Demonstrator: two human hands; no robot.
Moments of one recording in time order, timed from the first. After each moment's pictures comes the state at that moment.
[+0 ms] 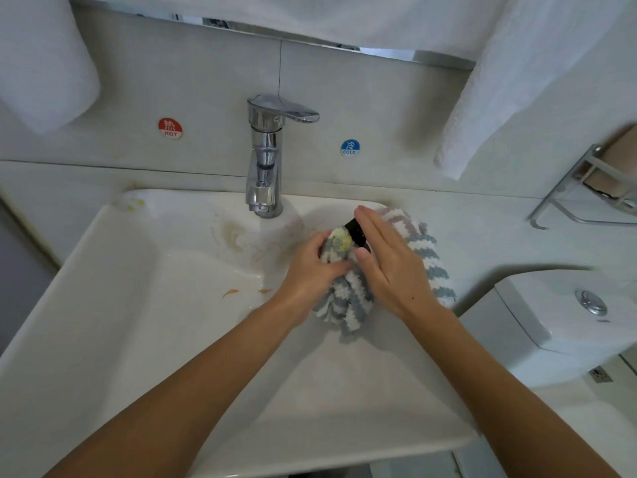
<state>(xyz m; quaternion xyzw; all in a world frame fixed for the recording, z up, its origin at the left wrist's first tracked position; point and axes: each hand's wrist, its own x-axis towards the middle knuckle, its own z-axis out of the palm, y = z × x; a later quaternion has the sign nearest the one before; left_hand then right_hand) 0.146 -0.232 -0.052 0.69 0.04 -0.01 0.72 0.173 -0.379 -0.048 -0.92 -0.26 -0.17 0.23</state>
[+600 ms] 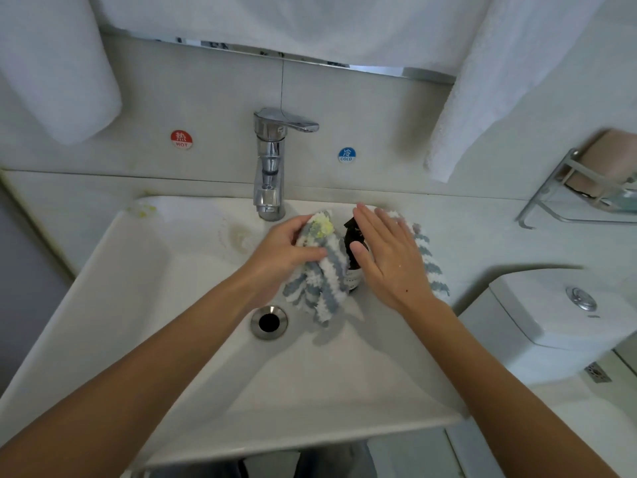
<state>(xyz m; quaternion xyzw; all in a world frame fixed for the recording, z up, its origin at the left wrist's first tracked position) 0.124 -0.184 -0.015 0.68 0.00 -0.05 0.73 0.162 -0.376 -0.036 -0.94 -0.25 -0.18 0.15</state>
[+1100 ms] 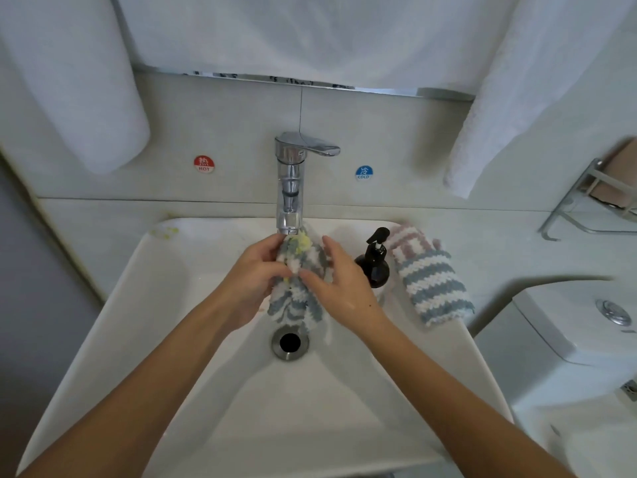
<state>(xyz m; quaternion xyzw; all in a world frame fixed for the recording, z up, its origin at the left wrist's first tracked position) 0.116 -0.131 -0.017 0.67 0.01 -0.03 0.74 0.136 -0.283 -0.026 -0.88 -0.16 0.02 0.45</state>
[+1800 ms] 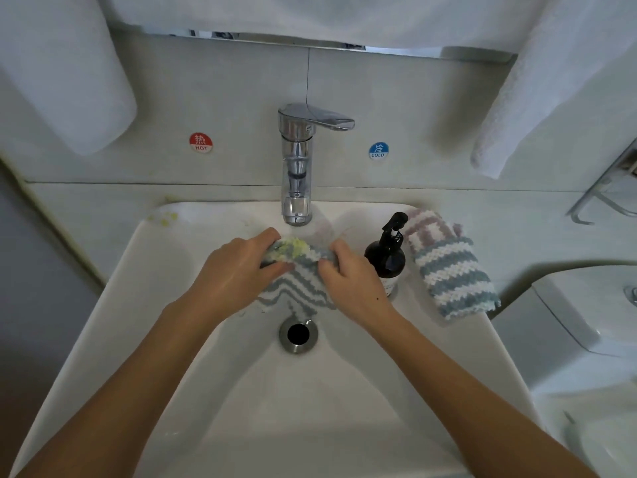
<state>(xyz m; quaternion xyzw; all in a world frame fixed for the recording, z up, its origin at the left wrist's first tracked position) 0.122 -0.100 -0.028 0.97 -0.04 0.08 0.24 0.151 -0.278 -0.046 -0.90 -0.17 0.02 0.41</state>
